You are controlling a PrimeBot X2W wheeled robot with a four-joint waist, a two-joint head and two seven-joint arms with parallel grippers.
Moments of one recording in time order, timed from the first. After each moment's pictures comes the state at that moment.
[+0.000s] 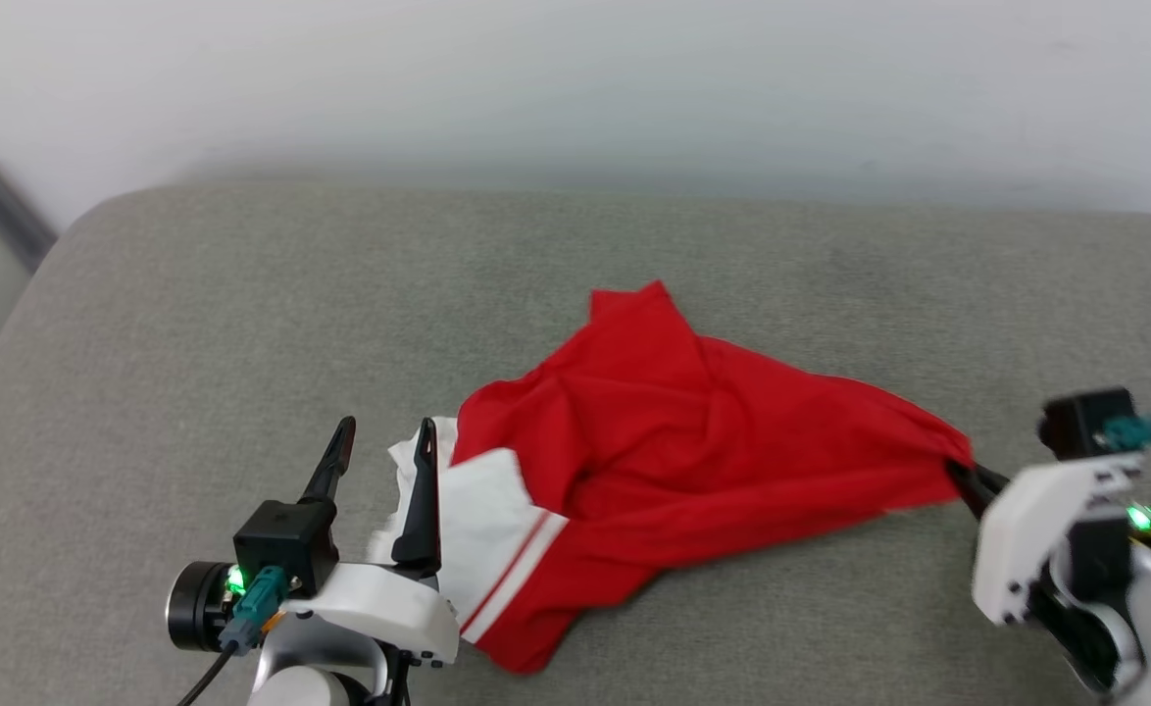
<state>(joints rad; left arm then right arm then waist) -0.13 0.26 -0.39 0.03 -0.40 0.25 -0.17 -0.30 -0.29 0.15 0.33 0.41 0.13 0.42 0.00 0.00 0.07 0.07</state>
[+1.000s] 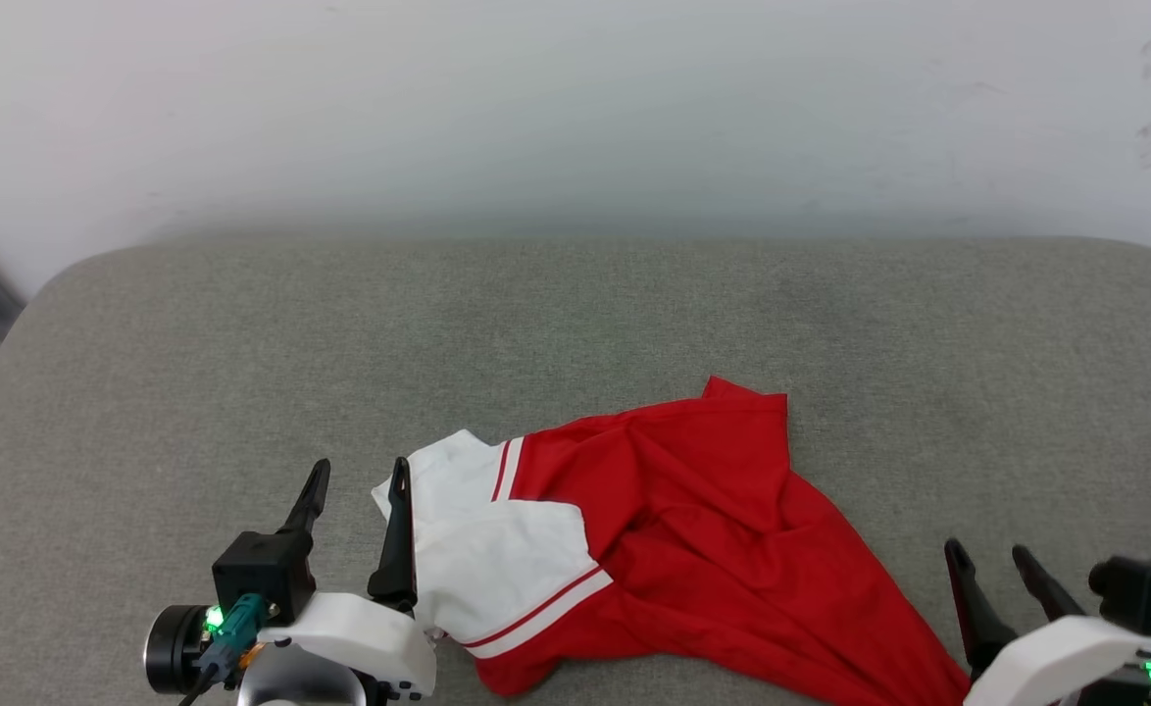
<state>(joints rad) -0.06 0.30 -0.38 0.01 -0.43 0.28 -0.14 0.08 -0.06 -0.11 0.10 0.27 0.13 0.14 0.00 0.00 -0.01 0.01</state>
